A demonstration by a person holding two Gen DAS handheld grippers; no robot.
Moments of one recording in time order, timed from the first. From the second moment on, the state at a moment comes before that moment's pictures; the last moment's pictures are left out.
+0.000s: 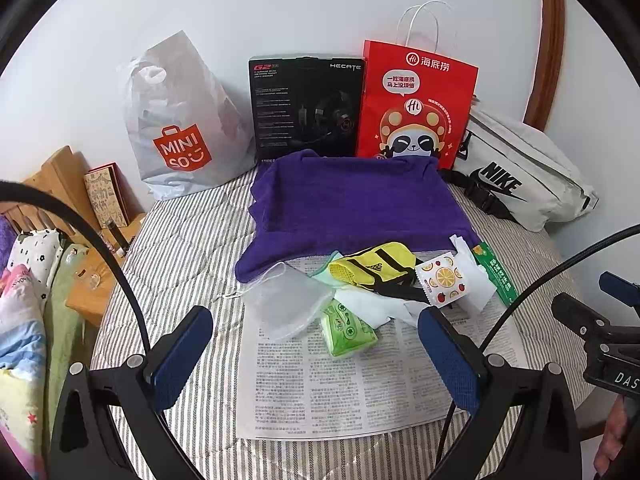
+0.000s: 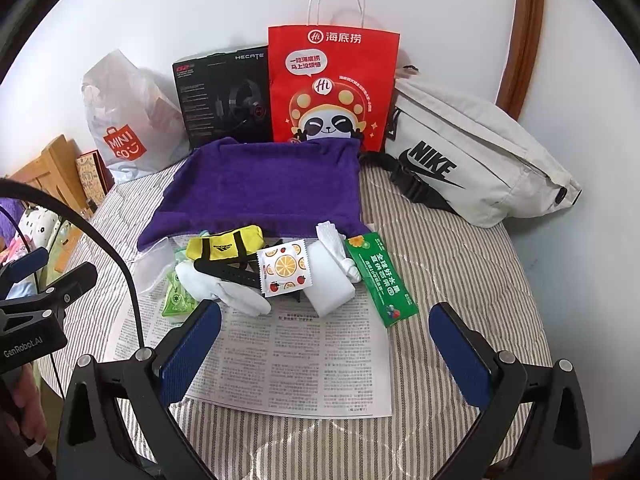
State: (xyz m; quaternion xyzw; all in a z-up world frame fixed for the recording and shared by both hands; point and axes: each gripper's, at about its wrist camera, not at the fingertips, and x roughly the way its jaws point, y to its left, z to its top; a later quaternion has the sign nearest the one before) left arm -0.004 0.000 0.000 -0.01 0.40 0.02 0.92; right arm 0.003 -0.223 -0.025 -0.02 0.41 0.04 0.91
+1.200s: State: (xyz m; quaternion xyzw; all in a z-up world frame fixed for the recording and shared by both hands) left arm 0.016 0.004 -0.022 -0.02 0.42 -0.01 0.91; right arm 0.021 -0.229 -0.034 -0.01 0.41 0.04 0.91
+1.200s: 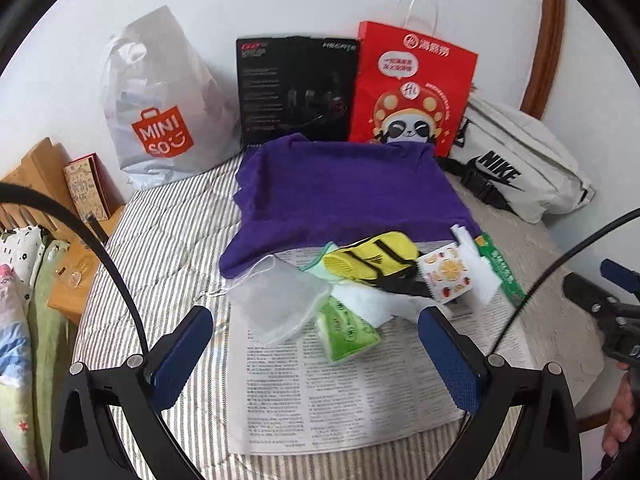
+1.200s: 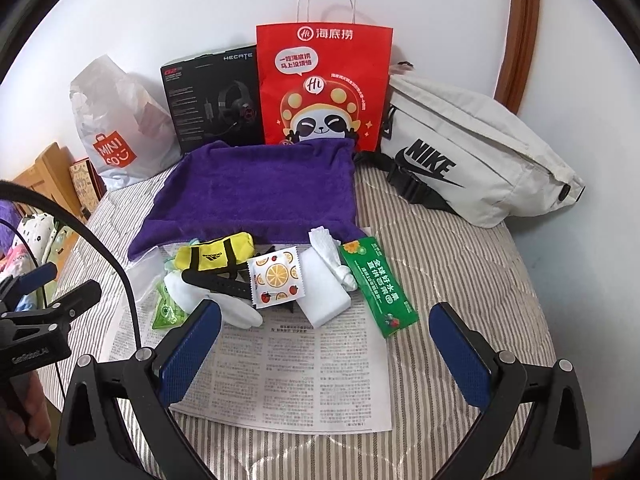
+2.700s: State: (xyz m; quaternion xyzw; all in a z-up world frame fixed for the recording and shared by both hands) left arm 0.096 0.044 -0.153 0.04 0.45 -0.05 0.89; right arm 0.090 -0.225 -0.130 -0.02 0.51 0.03 0.86
